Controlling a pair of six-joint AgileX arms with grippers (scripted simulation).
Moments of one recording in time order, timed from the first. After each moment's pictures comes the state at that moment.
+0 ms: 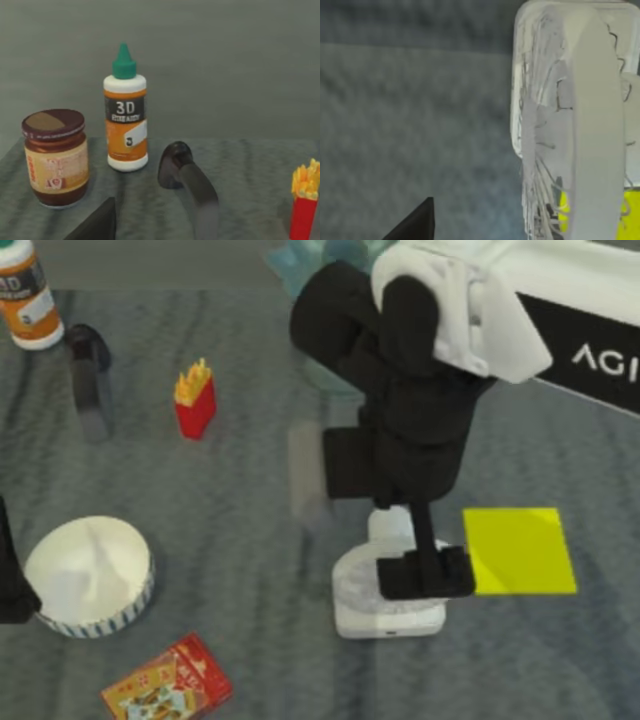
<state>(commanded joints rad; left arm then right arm) 0.00 0.00 0.00 0.00 0.00 0.00 0.79 1.97 1.73 -1.33 0.00 -0.83</state>
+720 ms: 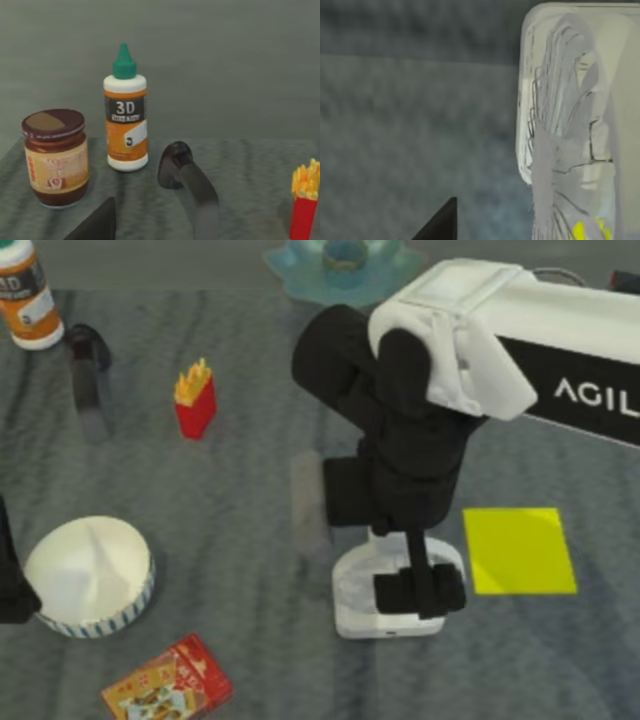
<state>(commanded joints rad) 0.00 0.00 0.00 0.00 0.00 0.00 0.79 1.97 1.61 -1.21 0.00 -0.83</state>
